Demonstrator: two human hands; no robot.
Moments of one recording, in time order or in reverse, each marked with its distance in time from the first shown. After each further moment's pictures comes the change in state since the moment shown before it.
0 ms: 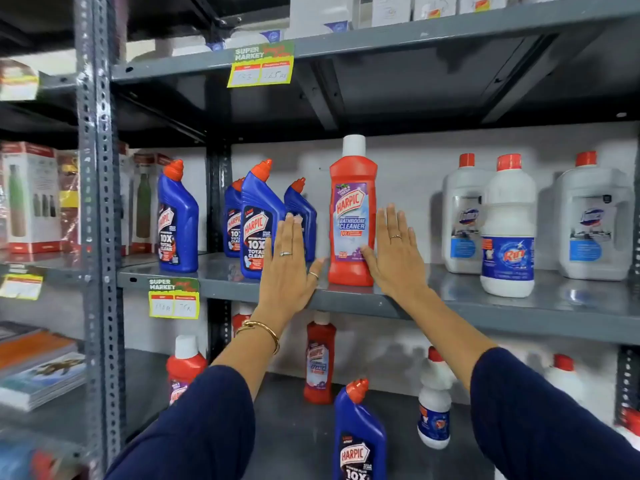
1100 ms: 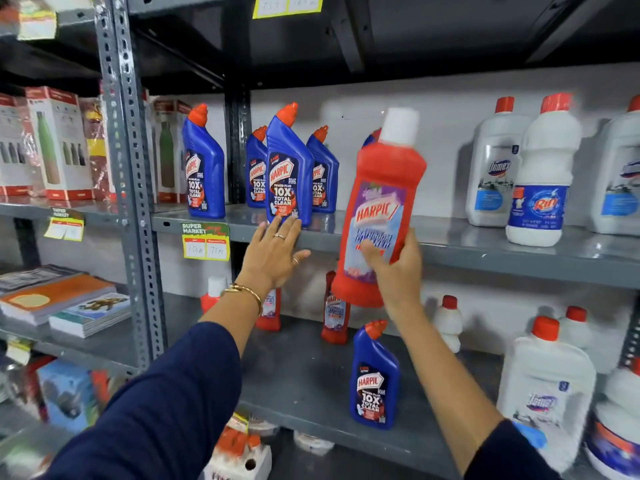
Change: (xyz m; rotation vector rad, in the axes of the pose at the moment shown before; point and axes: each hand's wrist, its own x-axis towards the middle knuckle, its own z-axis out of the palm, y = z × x) left_hand -0.050 -0.063 -0.020 0.397 -0.413 0.052; right_hand -0.102 -0.071 0.005 1.147 0.162 0.427
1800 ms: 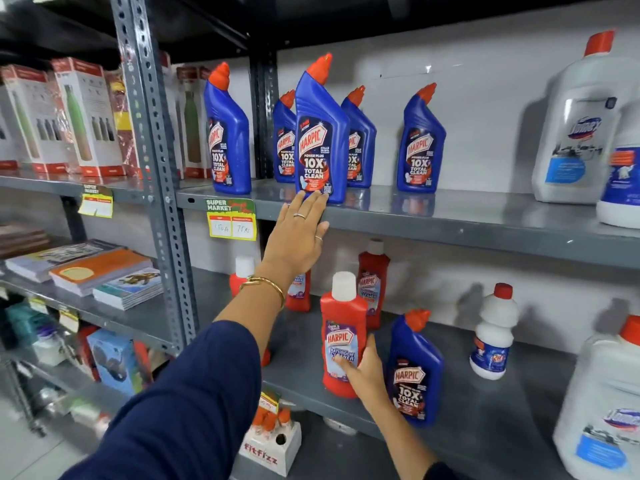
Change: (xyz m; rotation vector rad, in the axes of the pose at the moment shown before) left_hand -0.001 -0.010 0.012 -0.330 0.121 -0.039; right_hand -0.102 0.210 0.042 -0.295 -0.309 0.491
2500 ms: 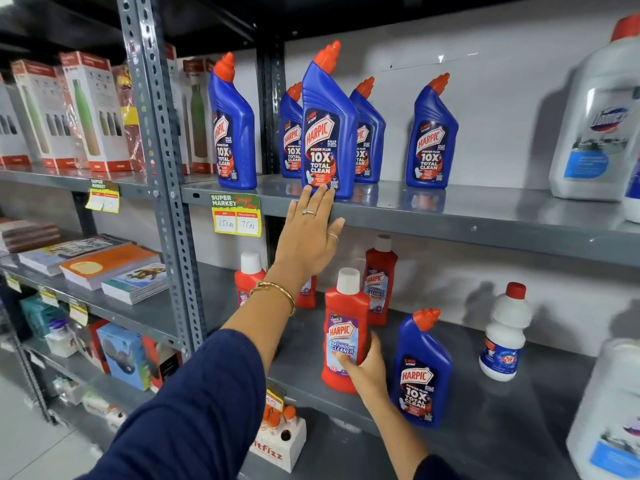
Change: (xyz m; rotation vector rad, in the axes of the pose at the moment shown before) left_hand -0.002 0.009 0.009 -0.070 0.083 -0.048; right_hand 0.011 0.010 0.010 -0.046 0.033 0.071
